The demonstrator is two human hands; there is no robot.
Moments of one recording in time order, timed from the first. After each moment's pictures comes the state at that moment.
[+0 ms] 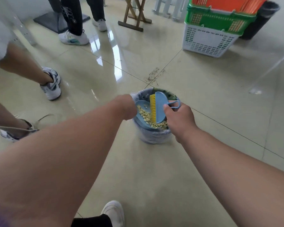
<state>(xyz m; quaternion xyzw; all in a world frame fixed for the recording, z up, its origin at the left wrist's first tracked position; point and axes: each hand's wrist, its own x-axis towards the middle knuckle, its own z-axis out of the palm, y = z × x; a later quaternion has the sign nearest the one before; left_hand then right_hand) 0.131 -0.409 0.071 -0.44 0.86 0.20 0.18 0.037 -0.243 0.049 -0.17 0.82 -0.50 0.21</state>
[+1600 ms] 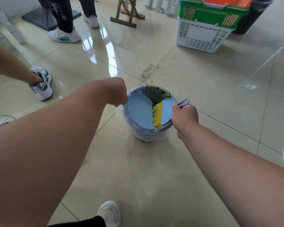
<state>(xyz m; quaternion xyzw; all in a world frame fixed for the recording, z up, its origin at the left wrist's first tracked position) 0.121 -0.431 0.114 -0.39 0.89 0.16 0.18 0.006 -0.227 0.038 -0.02 0.84 -0.49 0.22</state>
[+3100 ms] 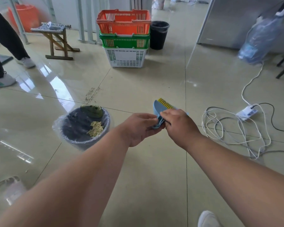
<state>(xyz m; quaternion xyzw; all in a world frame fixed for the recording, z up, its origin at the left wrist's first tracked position) 0.035 -0.107 0.128 -0.17 0.50 0.84 0.11 -0.035 0.066 0.133 -0.34 0.92 -0.20 0.00</state>
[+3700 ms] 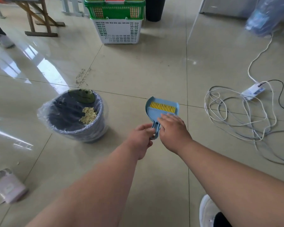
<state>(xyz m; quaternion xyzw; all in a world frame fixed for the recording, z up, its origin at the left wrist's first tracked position) 0.041 -0.068 -0.006 -0.37 0.48 0.79 0.10 -0.021 0.064 0.028 -0.28 0.95 -0.14 0.09</state>
